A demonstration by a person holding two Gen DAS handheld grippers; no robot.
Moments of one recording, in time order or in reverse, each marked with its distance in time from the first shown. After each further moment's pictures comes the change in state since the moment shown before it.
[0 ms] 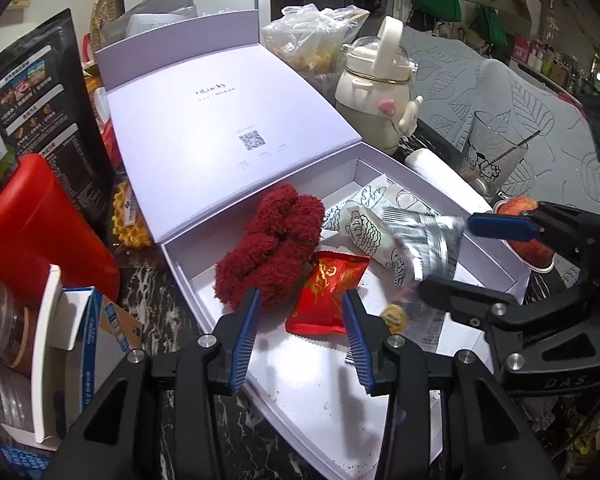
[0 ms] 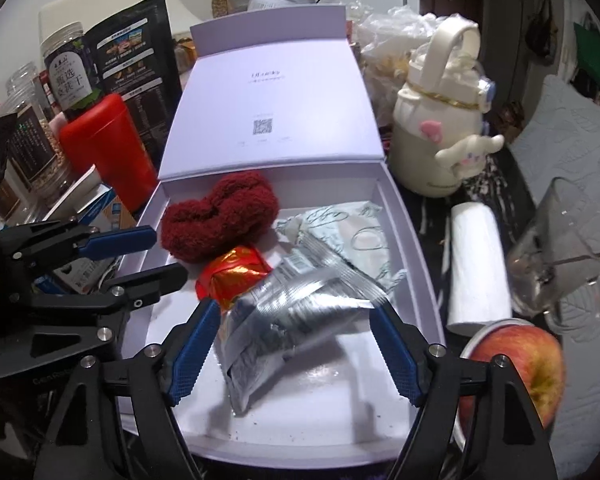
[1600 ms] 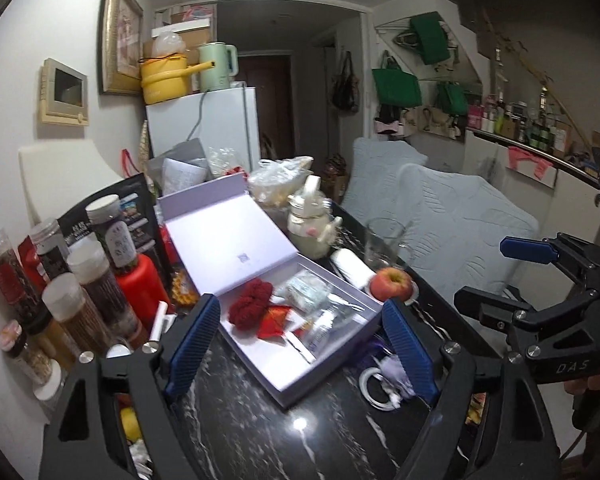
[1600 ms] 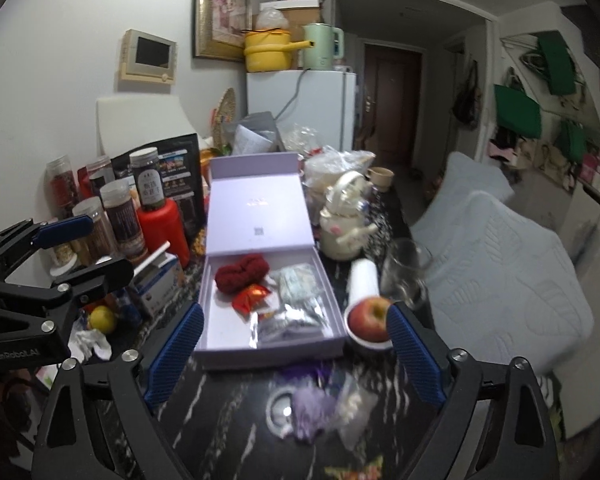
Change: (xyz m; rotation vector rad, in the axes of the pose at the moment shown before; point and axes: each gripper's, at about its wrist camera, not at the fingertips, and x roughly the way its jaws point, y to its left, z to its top) left arm -0.257 -0.075 -0.057 0.068 -0.371 -0.005; right arm -0.261 0.058 -0.067 0.043 -0.322 -0.190
